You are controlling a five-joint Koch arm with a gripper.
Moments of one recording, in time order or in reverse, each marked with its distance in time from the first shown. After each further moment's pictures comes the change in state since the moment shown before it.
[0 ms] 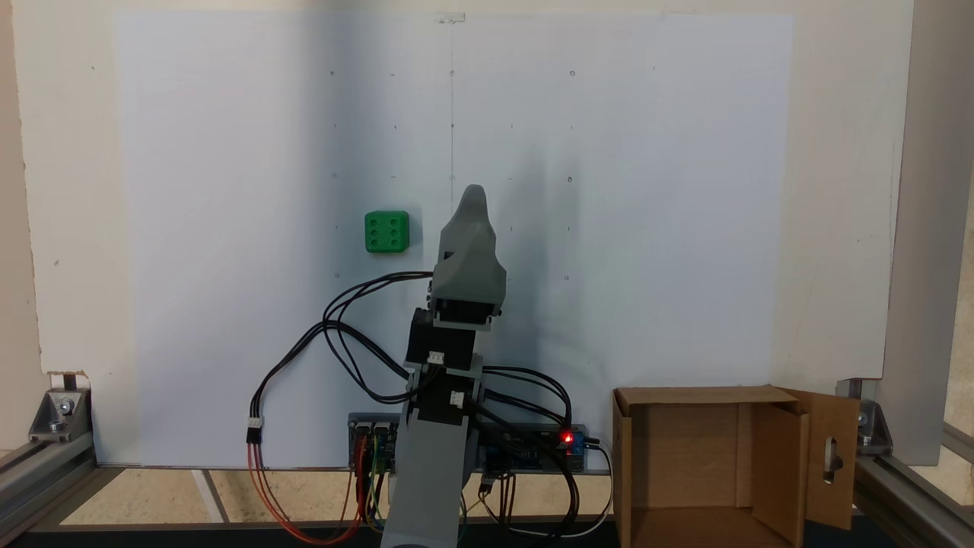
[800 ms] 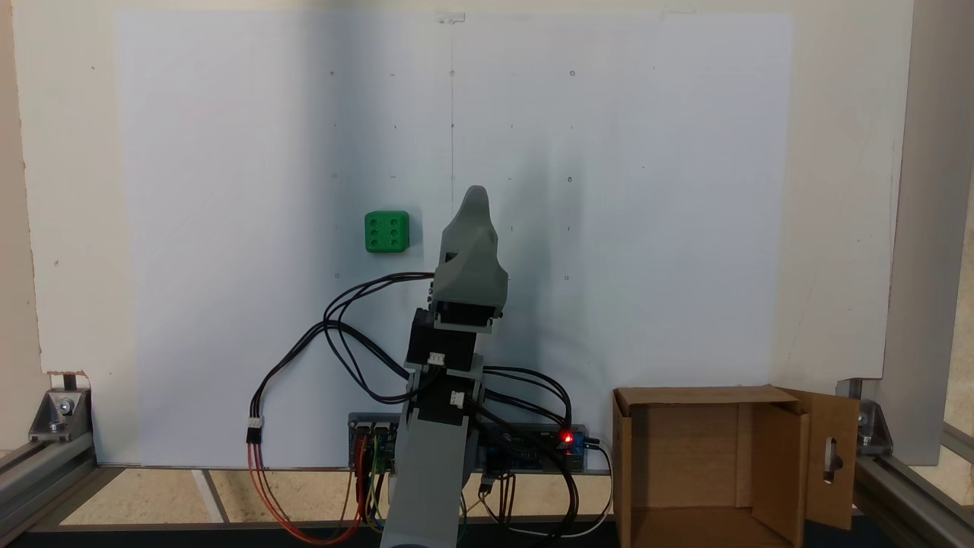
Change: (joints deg) arm 0.2 0.0 0.0 -2.5 0.0
